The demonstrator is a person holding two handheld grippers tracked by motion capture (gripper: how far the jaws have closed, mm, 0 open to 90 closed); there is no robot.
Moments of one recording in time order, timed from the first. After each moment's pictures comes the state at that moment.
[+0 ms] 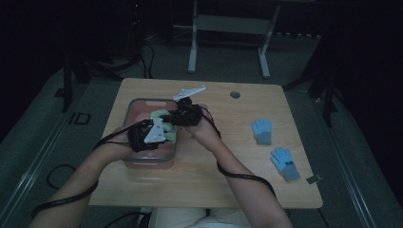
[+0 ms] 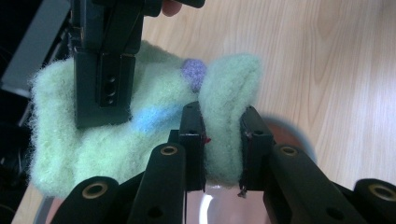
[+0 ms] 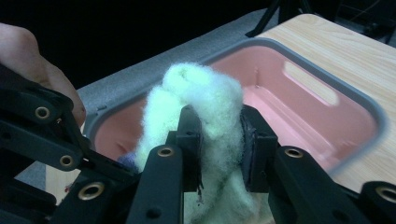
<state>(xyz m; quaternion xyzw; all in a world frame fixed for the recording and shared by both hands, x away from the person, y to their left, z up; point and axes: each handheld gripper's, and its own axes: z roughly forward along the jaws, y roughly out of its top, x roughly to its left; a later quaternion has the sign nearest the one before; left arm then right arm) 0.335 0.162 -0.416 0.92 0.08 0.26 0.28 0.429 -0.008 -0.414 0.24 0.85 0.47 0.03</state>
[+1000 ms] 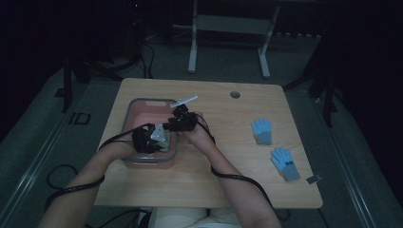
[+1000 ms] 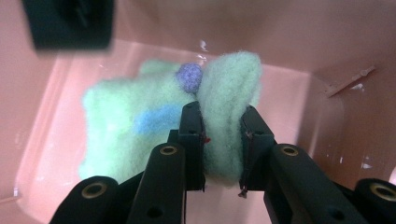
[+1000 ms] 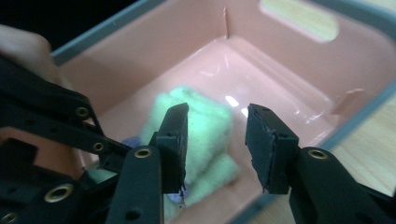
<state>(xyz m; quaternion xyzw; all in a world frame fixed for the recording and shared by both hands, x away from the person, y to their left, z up) 0.384 0.168 -0.496 0.96 0.12 0.16 0.20 0.455 0.001 -0.477 0.30 0.86 0.42 0.03</state>
